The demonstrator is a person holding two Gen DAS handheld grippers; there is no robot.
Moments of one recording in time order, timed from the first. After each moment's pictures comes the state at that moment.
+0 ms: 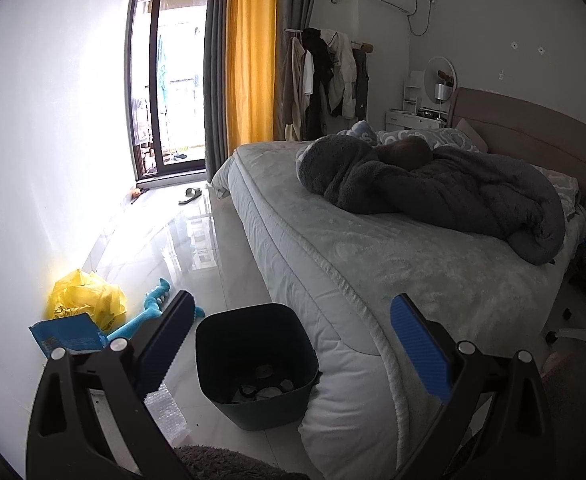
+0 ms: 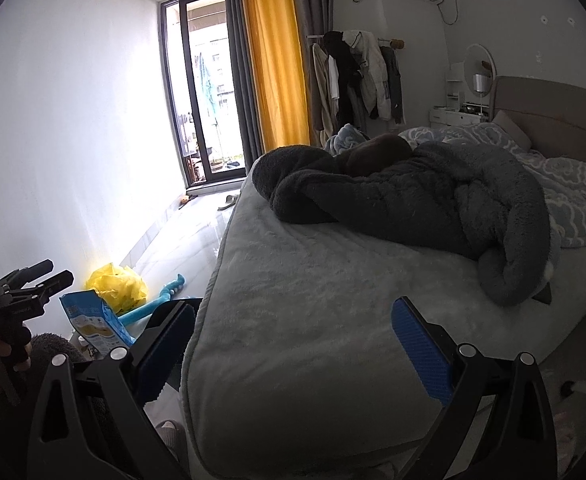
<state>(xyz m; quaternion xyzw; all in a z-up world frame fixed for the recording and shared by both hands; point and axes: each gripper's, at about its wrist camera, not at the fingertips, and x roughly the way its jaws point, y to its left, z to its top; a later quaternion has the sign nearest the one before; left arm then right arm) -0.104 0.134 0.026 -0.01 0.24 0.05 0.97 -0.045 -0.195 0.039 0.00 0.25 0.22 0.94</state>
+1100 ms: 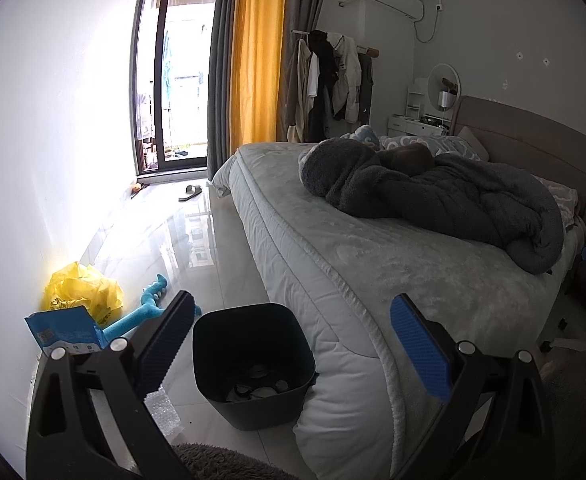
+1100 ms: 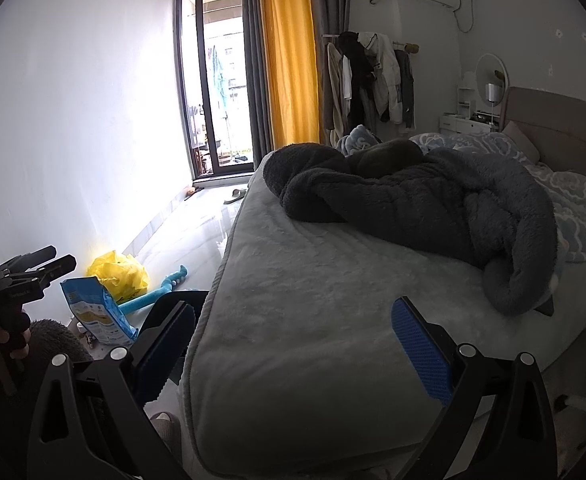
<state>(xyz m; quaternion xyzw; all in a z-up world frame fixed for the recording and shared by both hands) -0.108 0.143 0.026 -0.03 0.24 0.06 0.97 -0.048 -0.181 0.039 -0.03 0.25 0.23 0.94</state>
